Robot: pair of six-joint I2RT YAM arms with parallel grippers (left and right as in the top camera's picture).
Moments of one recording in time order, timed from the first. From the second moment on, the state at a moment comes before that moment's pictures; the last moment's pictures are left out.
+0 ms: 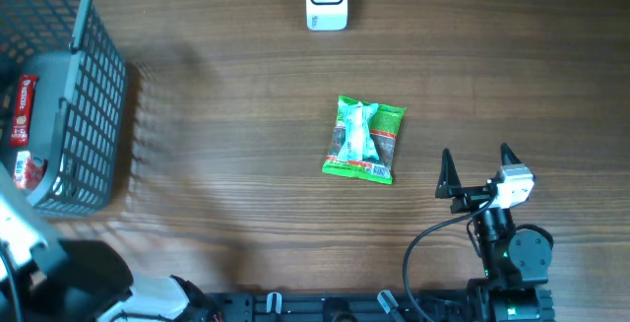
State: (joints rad) left arm 0.66 1.69 1.79 -1.09 -0.13 -0.23; right arm 0.04 0.02 0.01 0.00 -0.06 0.04
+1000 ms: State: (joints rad) left arm 0.72 1.82 1.23 -0.80 -0.11 -0.02; right arm 0.04 0.02 0.01 0.00 -0.06 0.04
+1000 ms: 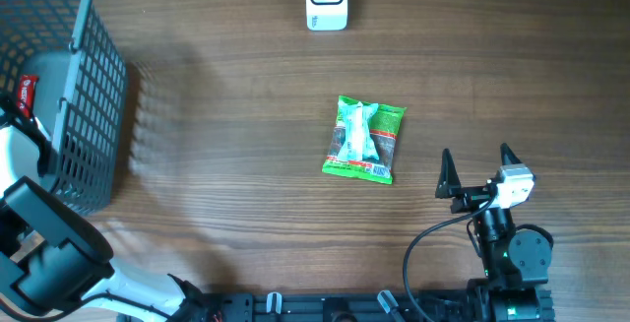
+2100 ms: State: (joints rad) left arm 0.46 1.47 1.72 -0.81 -0.10 -0.02; right arm 0.04 0.02 0.01 0.00 -0.06 0.04
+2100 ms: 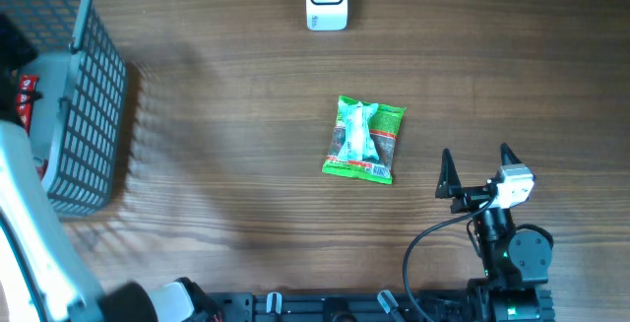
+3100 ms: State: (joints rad) left arm -0.57 1.97 1.34 -0.78 -0.05 -0.43; right arm 0.04 0.02 0.01 0.00 -0.06 0.04
